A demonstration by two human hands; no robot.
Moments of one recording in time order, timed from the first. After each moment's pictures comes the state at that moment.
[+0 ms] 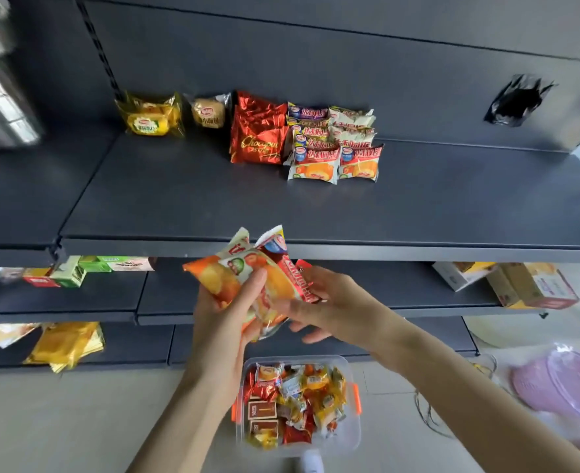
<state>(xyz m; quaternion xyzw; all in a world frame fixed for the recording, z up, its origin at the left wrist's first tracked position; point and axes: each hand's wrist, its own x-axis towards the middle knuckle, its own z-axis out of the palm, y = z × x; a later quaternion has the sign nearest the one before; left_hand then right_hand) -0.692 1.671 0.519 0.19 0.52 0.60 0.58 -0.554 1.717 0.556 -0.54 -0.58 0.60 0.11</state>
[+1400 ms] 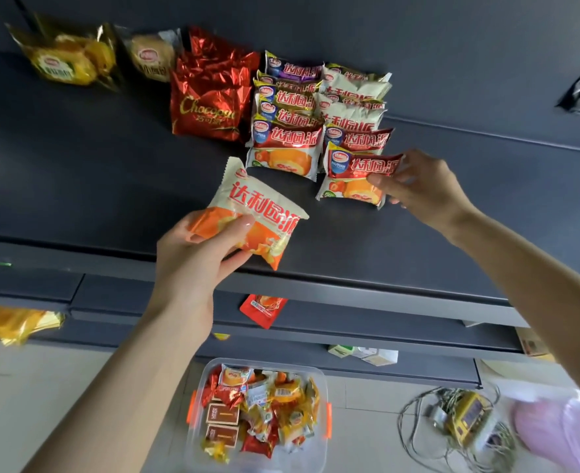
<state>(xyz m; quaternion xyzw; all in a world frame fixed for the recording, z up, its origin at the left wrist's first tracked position) -0.635 1.831 0.478 0.15 0.59 0.61 0.50 -0.408 1.989 0.484 -0.59 -0.70 0.32 0.23</state>
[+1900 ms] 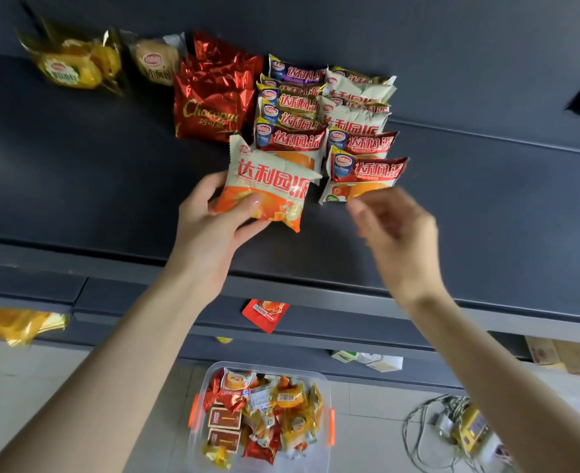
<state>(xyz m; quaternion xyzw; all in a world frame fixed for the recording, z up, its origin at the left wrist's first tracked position) -0.642 1.868 0.471 0.23 0.53 0.63 0.52 -0.447 1.910 0.469 -0.54 -0.66 0.32 0.41</state>
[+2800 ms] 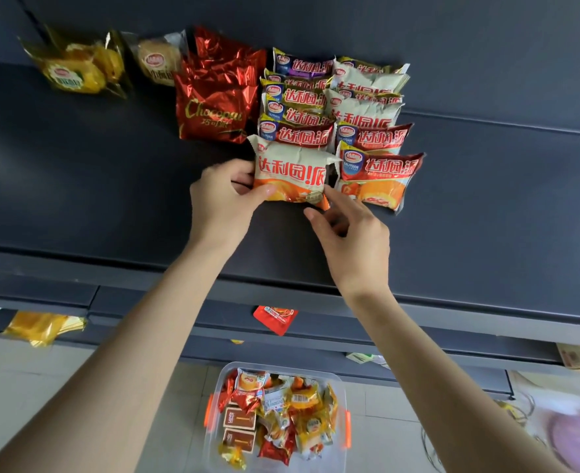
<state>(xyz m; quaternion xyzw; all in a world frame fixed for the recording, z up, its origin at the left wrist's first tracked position) -0.653 1.912 0.455 0.48 0.73 0.45 0.21 -0.496 1.918 0.432 -0.57 -0.70 0.24 0.37</state>
